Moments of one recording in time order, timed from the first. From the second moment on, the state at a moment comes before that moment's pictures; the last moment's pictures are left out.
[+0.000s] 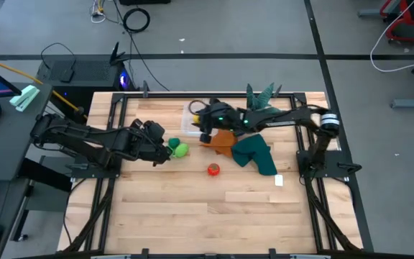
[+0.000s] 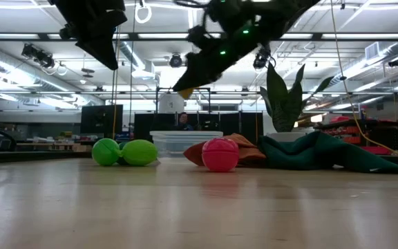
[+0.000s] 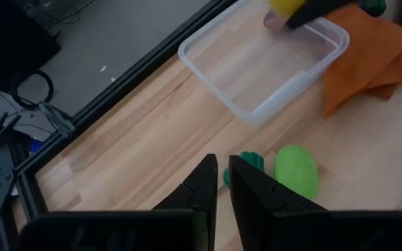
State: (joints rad) left arm -0.18 1.24 1.04 -1.00 -0.82 -0.82; right arm -0.21 1.82 1.29 0.08 0.19 -0.26
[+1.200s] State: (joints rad) left arm -0.18 1.24 1.04 -1.00 -0.81 -0.83; right arm -0.32 2.07 1.47 -0.19 0.14 0.01
